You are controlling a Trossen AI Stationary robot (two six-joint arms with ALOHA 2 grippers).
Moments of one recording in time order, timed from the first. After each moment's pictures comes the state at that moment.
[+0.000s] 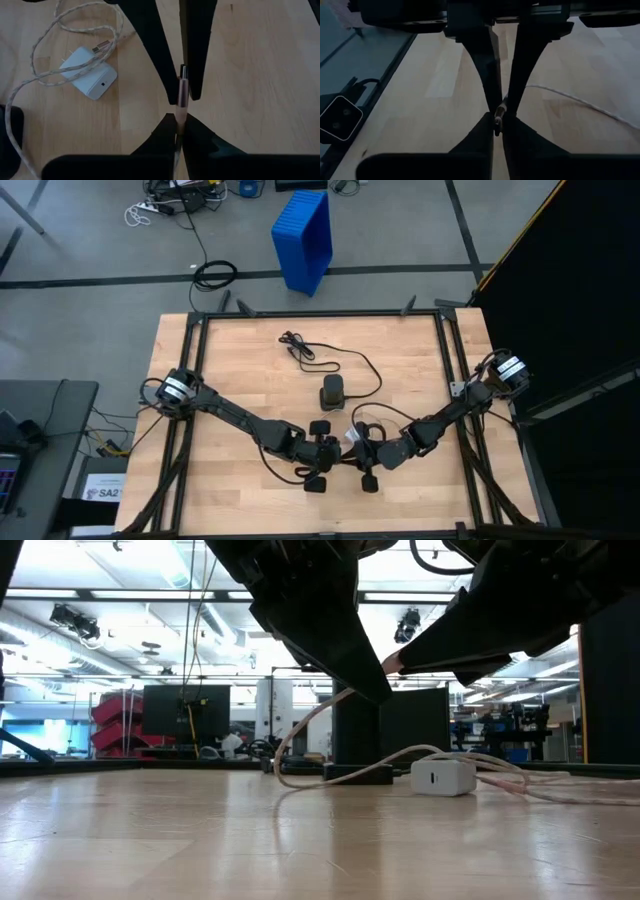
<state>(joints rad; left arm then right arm) -0.39 1.96 1.41 -0.34 -0.21 -0.21 0.56 1.72 0.75 0.49 0.41 0.32</state>
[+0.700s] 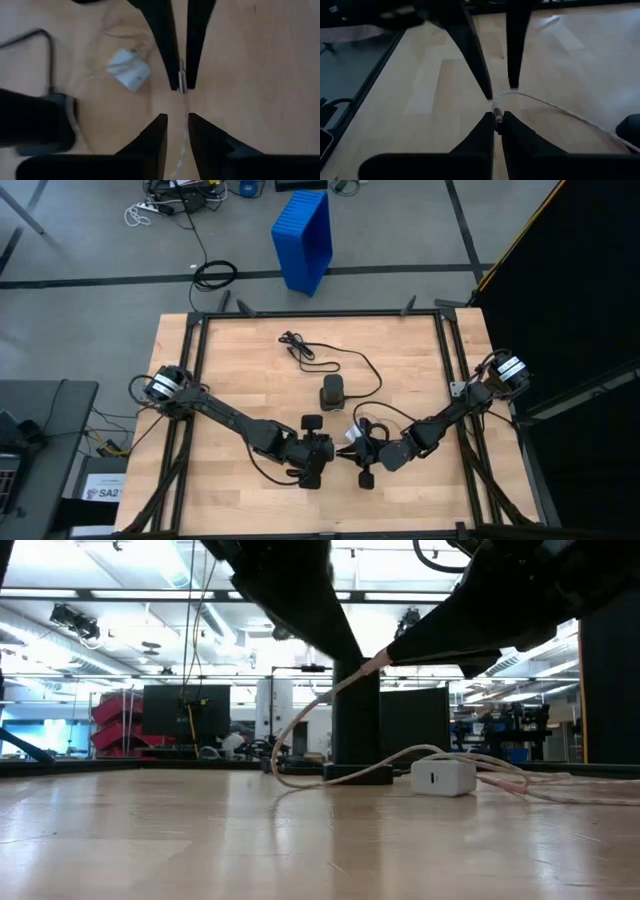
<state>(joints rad) -0.45 1.86 1.41 -0.45 -0.42 -0.21 0.58 1.72 0.75 0.51 0.56 0.34</state>
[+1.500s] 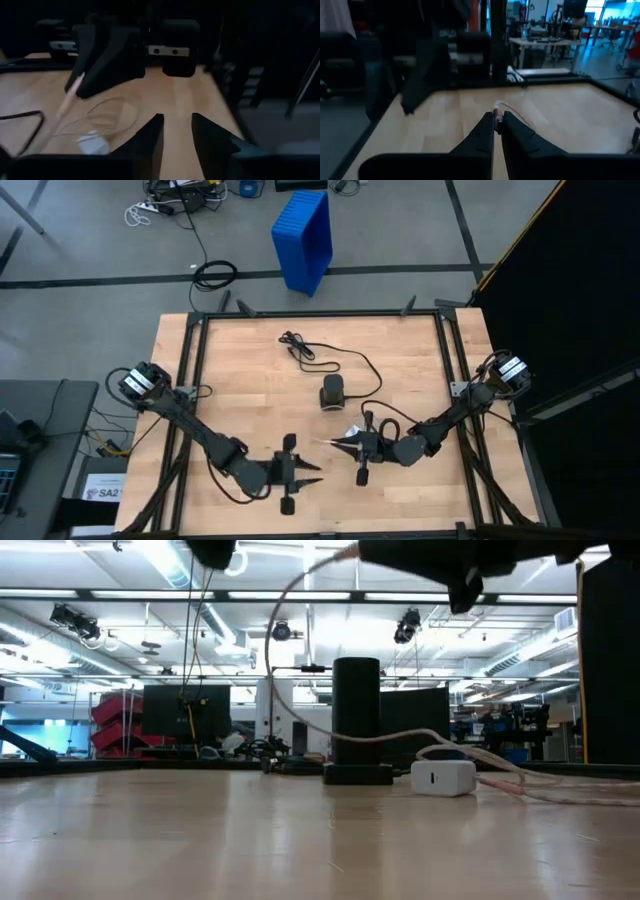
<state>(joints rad) -0.66 1.71 0.86 0.71 -0.65 -0.16 0.59 1.71 0.75 0.91 0.76 0.06</state>
